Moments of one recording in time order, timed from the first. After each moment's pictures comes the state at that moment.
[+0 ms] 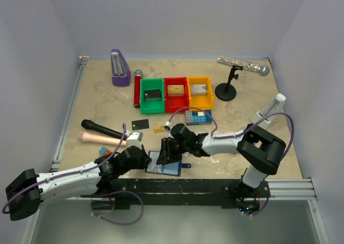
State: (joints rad) left arm -1.05 0.77 0.19 -0.17 -0.30 -0.94; right arm 1.03 1.67 0.74 0.14 -0.38 0.99
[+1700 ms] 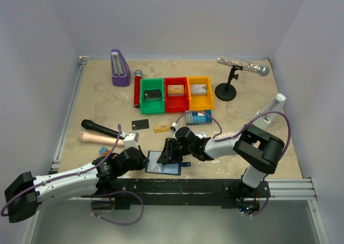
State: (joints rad) left arm -1.05 0.71 0.18 -0.26 -0.34 -1.02; right arm 1.01 1.68 0.62 0.36 -0.34 1.14
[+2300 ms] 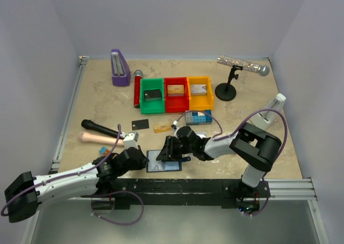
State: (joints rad) left arm -1.05 0.72 0.18 -0.27 -0.34 -1.04; right arm 0.99 1.71 0.60 0.48 -0.34 1.15
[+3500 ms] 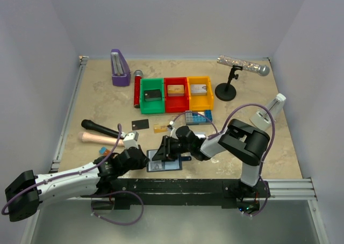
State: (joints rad) left arm -1.05 0.75 0.18 -0.23 -0.35 -1.06; right arm 0.98 1.85 0.61 0.71 -0.46 1.21
